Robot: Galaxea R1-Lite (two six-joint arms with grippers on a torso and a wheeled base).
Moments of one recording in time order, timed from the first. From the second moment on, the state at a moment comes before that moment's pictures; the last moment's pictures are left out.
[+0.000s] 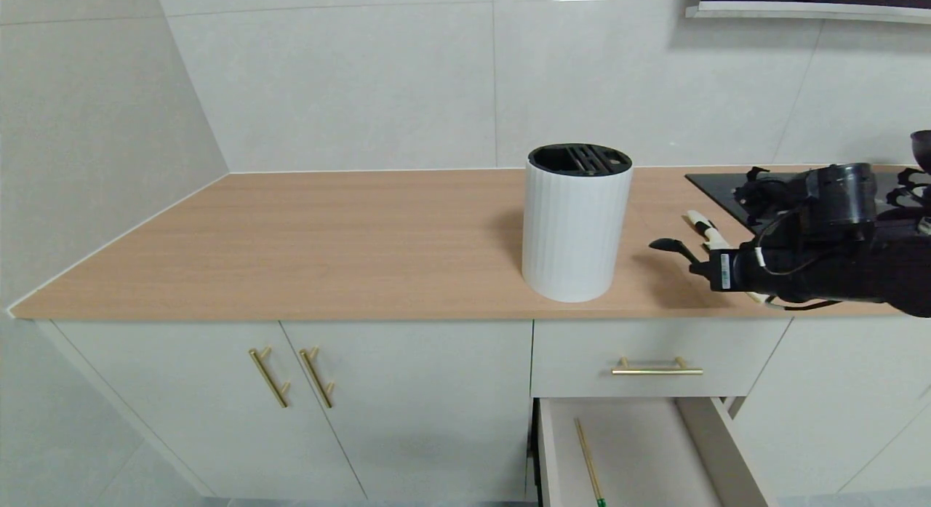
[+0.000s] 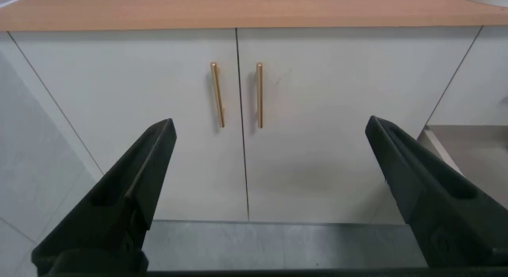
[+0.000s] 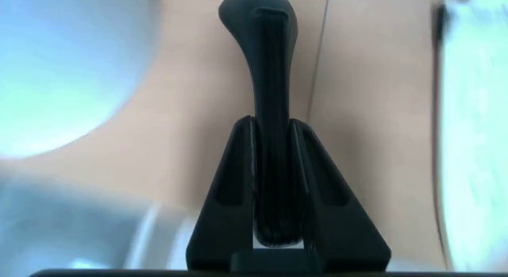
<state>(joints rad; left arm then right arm) 0.00 0.00 0.00 0.00 0.02 0.00 0.15 1.78 -1.08 -0.19 0.11 0.07</state>
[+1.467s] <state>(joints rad) 0.00 0.00 0.00 0.00 0.02 0.00 0.23 1.46 -0.85 0.09 0.11 0.09</state>
